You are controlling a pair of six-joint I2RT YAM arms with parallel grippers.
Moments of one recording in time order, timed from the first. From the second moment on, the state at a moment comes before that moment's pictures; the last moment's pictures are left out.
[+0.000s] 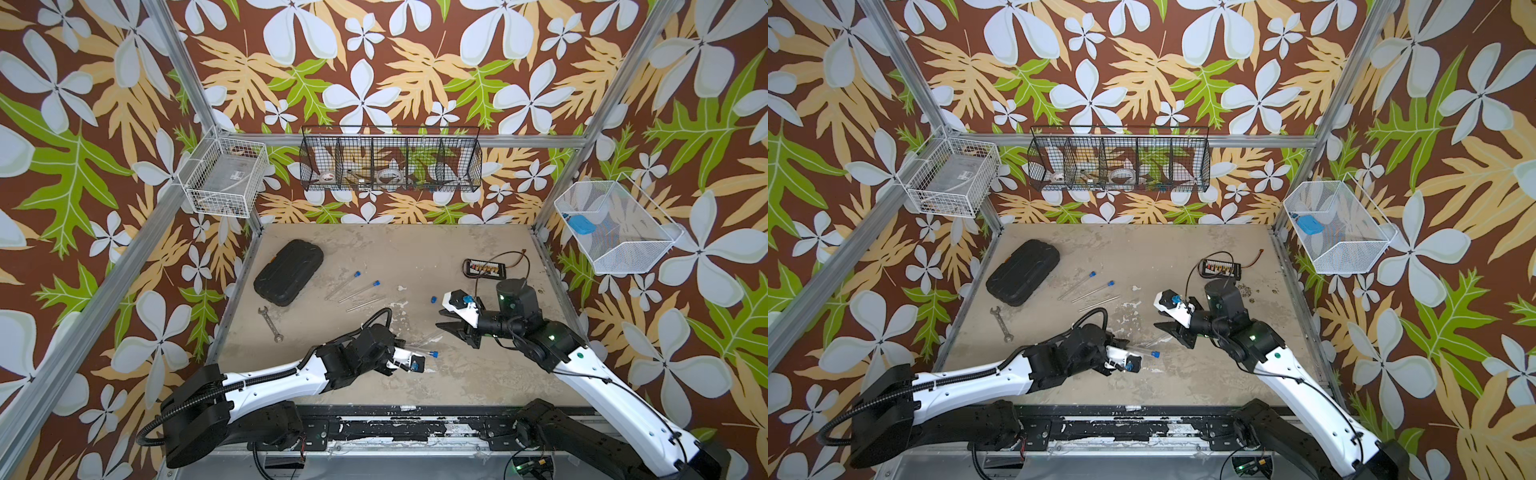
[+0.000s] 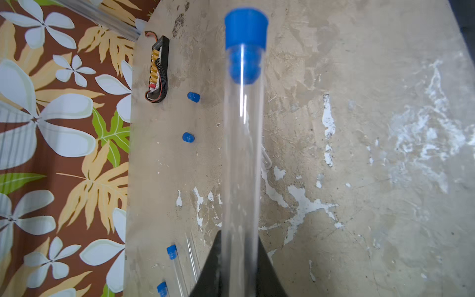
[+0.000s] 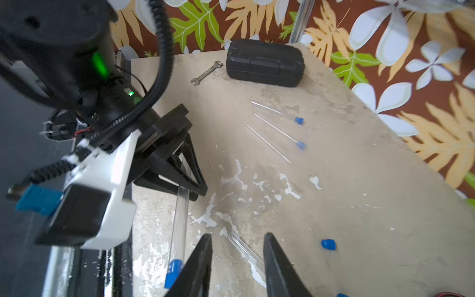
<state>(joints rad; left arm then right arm) -1.00 1.21 0.63 -0.07 -0.09 0.89 0.51 0.87 0.78 -0.47 -0.54 -0.49</state>
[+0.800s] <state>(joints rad) -0.68 1.33 0.77 -0.30 0.32 0.58 0.57 0.70 0.60 -0.40 -0.34 -0.66</state>
